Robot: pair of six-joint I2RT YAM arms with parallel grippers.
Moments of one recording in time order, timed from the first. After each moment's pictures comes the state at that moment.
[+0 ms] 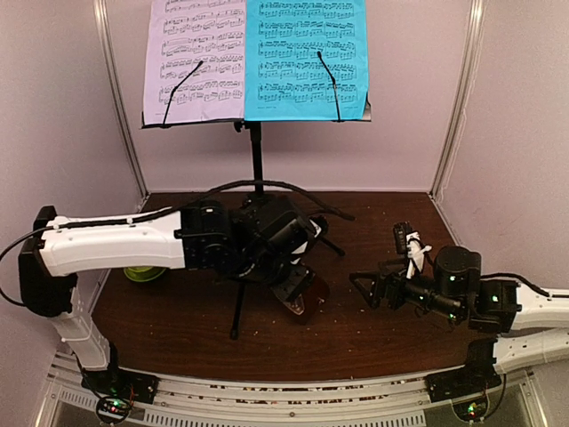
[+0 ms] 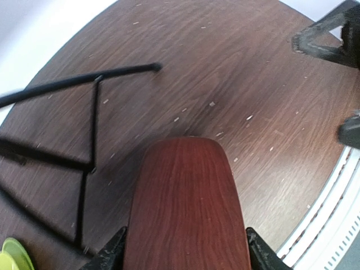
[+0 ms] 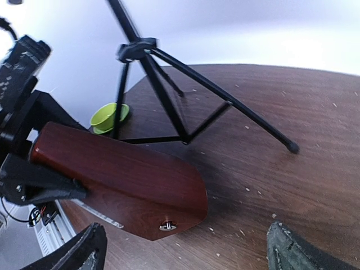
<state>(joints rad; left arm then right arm) -1.28 1.70 1.57 -0.78 -0.37 -0.31 1.08 0.79 0.48 0.02 0.29 0.47</state>
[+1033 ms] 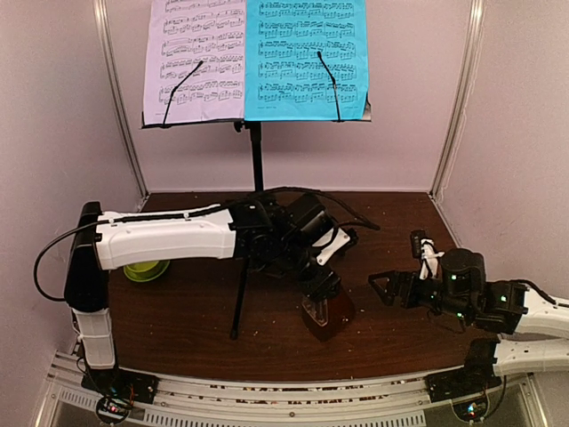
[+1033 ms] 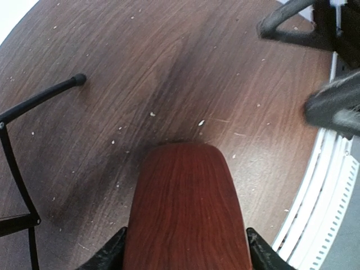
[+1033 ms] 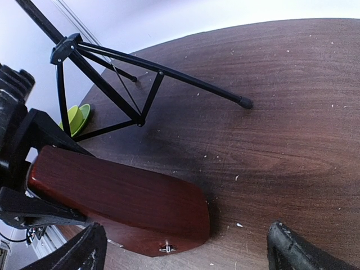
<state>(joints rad) -1.18 1.95 1.74 -0.71 -0.01 -0.14 0.94 0.67 0.43 -0.20 0.27 0.66</state>
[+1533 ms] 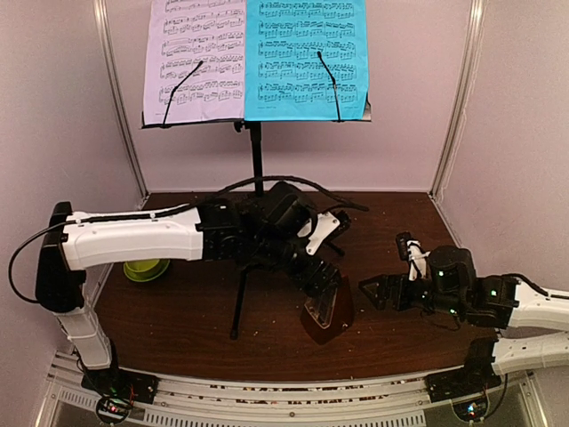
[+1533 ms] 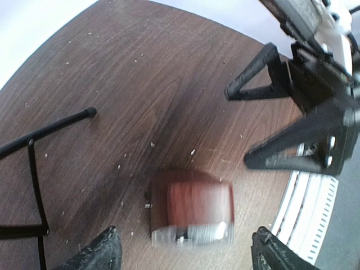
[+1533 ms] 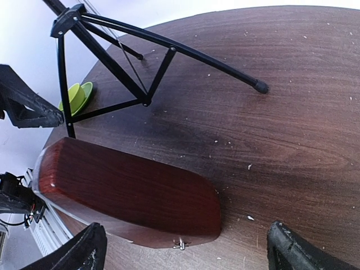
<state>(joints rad) -1.18 1.80 1.59 -0.53 -0.01 -0.14 0.94 0.79 0.47 -0.19 0.19 0.64</state>
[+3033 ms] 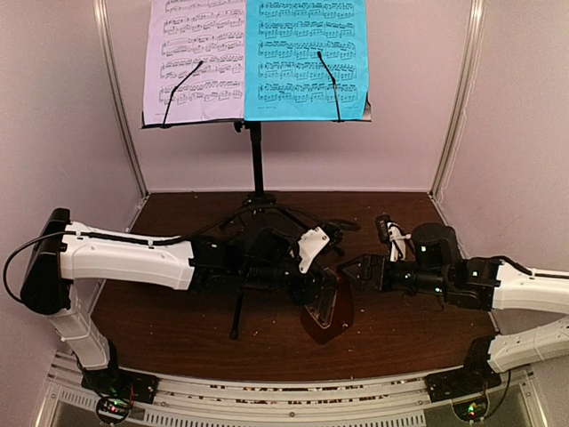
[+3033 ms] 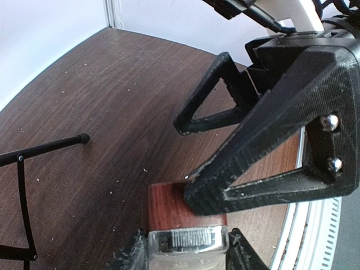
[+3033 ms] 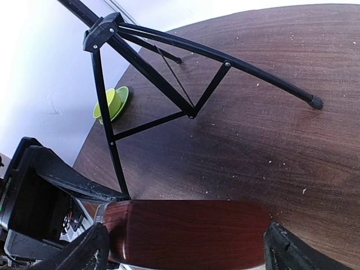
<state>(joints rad) -1.20 1.70 1.24 -0.07 -0.01 -0.13 0.89 1.00 0.61 -0.06 0.01 0.69</state>
